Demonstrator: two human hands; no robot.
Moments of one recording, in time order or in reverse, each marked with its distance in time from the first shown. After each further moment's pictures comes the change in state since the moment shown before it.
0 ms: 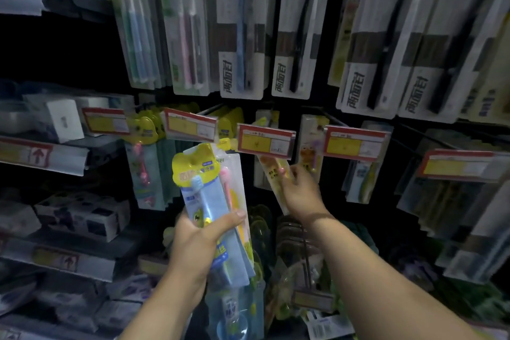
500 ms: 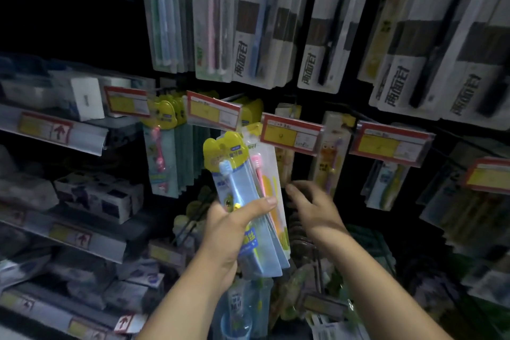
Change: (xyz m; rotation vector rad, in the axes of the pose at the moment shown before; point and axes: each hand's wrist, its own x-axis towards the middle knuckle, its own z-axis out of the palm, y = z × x) left_hand 0.006 -0.008 0.020 -0.132 -0.081 -0.072; right_hand -0.030 0.016 0.009 0.132 -0.060 0.067
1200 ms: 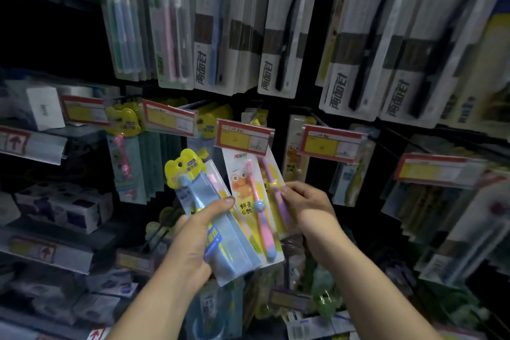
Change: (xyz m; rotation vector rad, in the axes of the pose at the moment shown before) left_hand 0.004 -0.009 0.012 -0.165 0.117 -0.168; right_hand -0.029 -0.023 -0.053 0.250 -0.037 0.105
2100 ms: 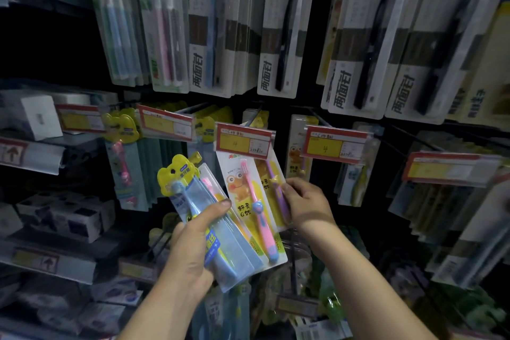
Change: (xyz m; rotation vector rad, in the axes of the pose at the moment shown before) left_hand -0.009 0.008 0.004 -0.007 0.031 0.031; right_hand 0.029 0.010 0.009 -0.277 0.094 -0.139
